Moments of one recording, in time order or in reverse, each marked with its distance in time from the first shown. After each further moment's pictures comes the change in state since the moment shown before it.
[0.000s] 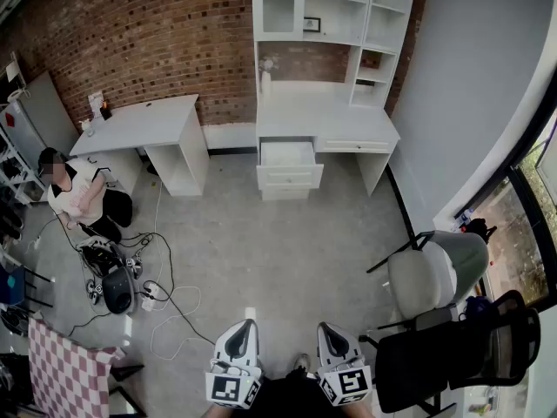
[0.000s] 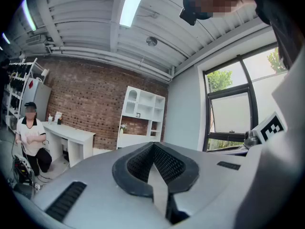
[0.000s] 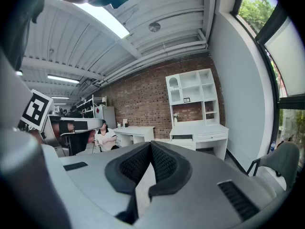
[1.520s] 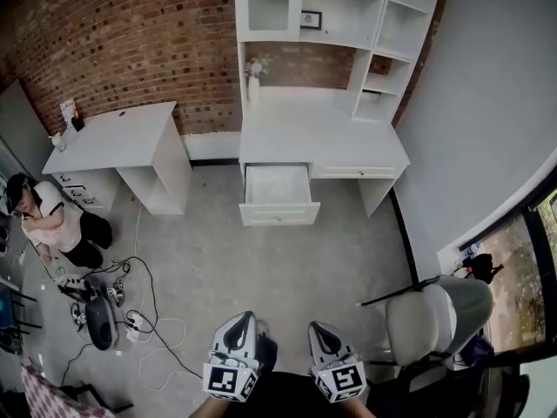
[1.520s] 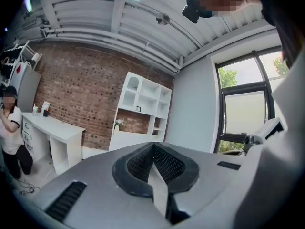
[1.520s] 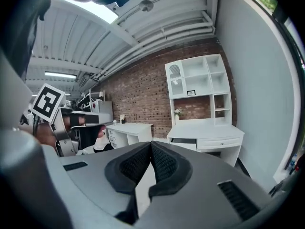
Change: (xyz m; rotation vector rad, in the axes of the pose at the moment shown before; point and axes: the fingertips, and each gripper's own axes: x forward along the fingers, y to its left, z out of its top) left arm 0.354 0.099 -0.013 -0.041 0.039 -0.033; right arm 0.304 -0.179 0.016 -0.021 0.058 0.076
